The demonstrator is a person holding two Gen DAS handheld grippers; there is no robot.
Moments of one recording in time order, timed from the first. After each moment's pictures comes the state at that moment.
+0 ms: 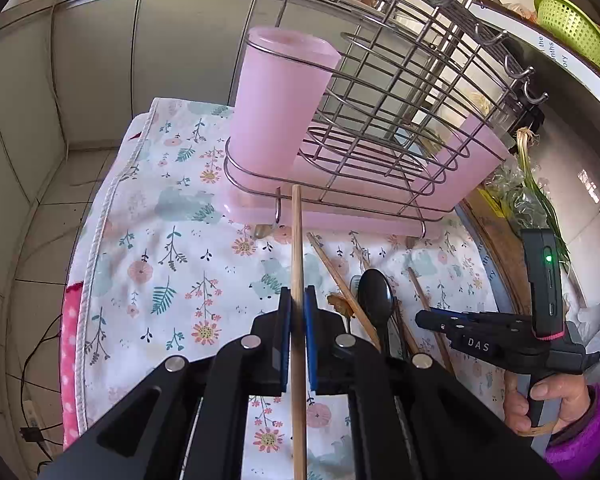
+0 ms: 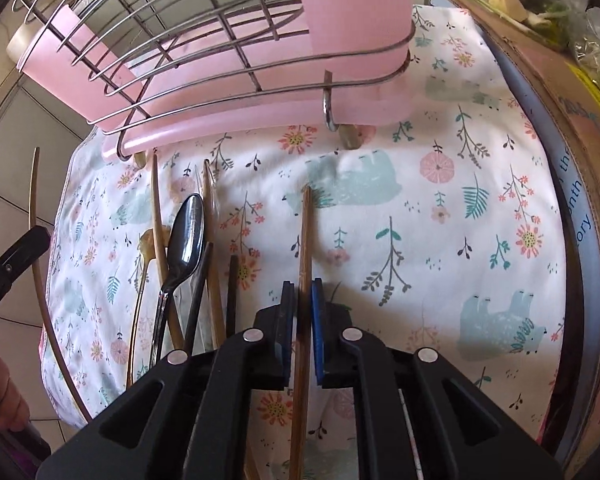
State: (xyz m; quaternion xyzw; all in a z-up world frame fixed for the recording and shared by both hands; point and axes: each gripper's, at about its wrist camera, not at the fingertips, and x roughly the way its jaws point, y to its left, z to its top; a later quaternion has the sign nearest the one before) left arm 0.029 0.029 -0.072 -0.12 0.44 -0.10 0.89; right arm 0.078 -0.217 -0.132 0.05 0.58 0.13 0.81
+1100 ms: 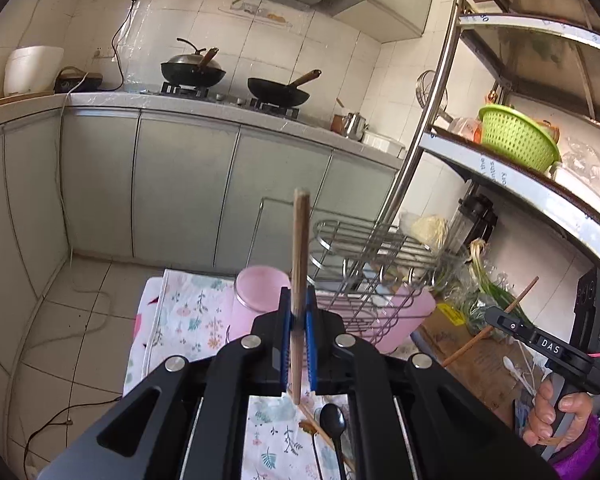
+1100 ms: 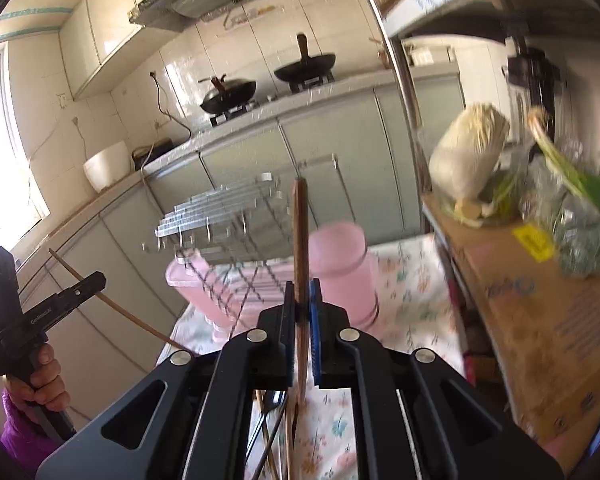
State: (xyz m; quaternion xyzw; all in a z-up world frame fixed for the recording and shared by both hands) left arm 0.006 0.055 0.083 -0.13 0.23 -0.10 0.96; right arm 0.028 -0.300 0.051 0.13 0.27 0.18 0.94
